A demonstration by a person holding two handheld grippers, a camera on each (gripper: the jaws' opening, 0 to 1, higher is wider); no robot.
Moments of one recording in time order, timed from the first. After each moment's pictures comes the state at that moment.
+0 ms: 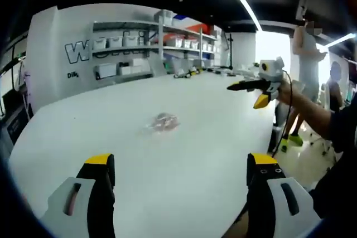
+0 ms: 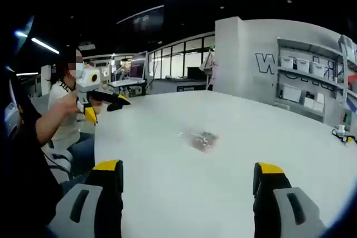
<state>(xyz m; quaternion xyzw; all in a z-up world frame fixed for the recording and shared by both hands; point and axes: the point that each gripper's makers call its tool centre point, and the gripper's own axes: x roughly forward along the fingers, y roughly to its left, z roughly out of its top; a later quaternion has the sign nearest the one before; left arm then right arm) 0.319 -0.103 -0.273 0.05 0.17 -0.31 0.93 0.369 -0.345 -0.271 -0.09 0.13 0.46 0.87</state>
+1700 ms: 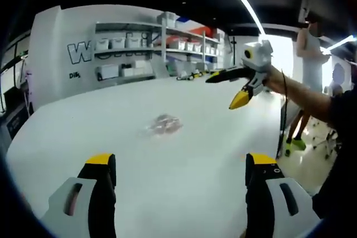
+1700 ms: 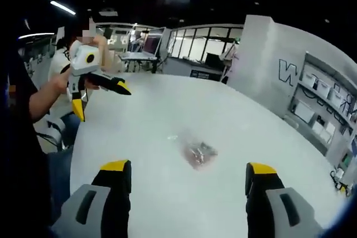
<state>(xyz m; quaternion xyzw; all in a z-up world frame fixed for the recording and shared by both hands) 0.341 -0.117 -0.287 0.04 0.16 -0.30 0.94 0.425 -0.288 -0.266 -0.22 0.14 0.50 0.83</state>
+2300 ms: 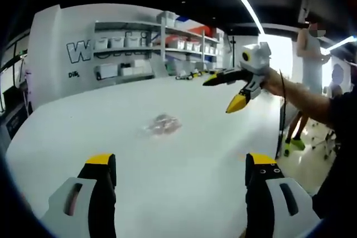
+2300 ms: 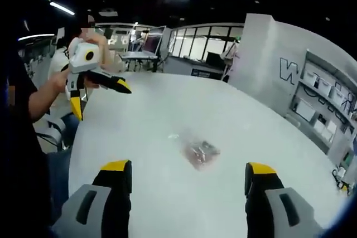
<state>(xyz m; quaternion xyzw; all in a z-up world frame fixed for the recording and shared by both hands) 0.342 -0.121 -0.287 0.04 0.16 -0.31 0.94 0.429 -0.286 -0.272 -0.22 0.14 0.50 0.83</state>
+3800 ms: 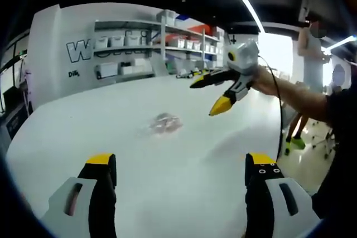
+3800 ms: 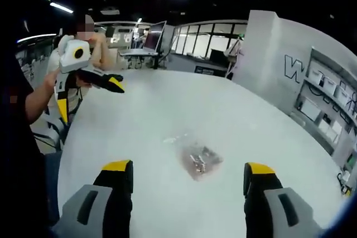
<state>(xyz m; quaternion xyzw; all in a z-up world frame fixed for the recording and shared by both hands) 0.344 -0.118 -0.290 0.05 0.17 -0.30 0.94 0.453 -0.256 -0.286 -0.22 0.15 0.51 0.82</state>
